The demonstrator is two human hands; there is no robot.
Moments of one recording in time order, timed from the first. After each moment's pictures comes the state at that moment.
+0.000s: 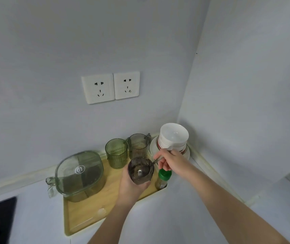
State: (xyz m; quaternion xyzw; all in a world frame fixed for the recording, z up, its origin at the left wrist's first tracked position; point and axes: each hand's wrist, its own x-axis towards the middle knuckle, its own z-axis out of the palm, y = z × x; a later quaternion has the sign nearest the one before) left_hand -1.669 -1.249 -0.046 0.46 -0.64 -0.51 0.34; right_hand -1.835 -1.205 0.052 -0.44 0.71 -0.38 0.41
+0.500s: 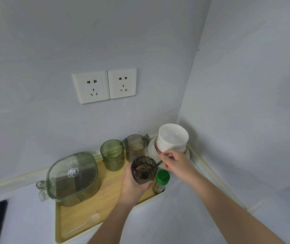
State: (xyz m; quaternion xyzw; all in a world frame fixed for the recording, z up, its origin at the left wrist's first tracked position) left_hand -1.696 -1.264 -0.072 0.46 -0.66 -0.50 0.33; right_hand -1.860 -1.207 0.032 -0.45 0.75 -0.37 0.33
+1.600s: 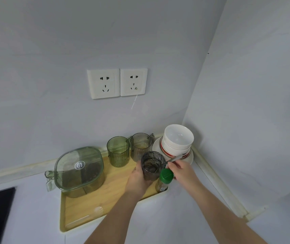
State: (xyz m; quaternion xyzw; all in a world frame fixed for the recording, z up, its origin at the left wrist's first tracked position) left_hand -1.703 -1.266 -0.056 0.51 -0.74 -0.41 0.17; right_hand -1.848 -1.191 0.010 -0.36 0.80 -0.37 0.32
